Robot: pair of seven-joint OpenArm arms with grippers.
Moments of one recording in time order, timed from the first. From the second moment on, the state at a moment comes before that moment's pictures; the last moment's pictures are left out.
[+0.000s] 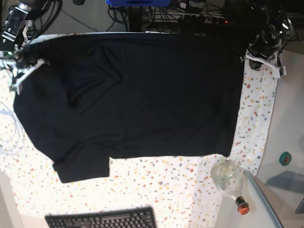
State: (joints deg) left arm 16.6 -6.2 -44.4 75.5 -15.3 -27.6 33.1; right arm -11.2 0.6 37.8 82.4 -8.5 25.0 -46.5
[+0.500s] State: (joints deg) left arm 17.3 -7.5 -44.8 75.4 -16.2 -28.3 33.6; right arm -11.4 0.2 42.7 87.1 -8.6 25.1 -44.4
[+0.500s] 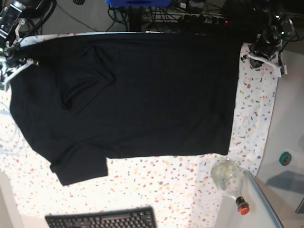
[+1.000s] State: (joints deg) left arm 17.8 -2.6 -36.5 80.6 -15.6 -27.5 32.6; right arm -9.8 2.4 38.0 87.8 -8.4 25.3 -49.6
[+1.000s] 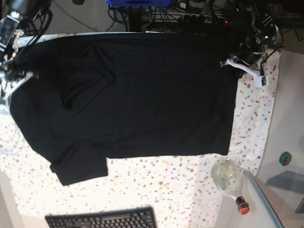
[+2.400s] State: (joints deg) left arm 21.2 -0.3 -29.4 98.0 -16.1 -18.7 50.8; right arm -13.1 -0.9 37.7 90.3 -8.4 25.3 -49.1
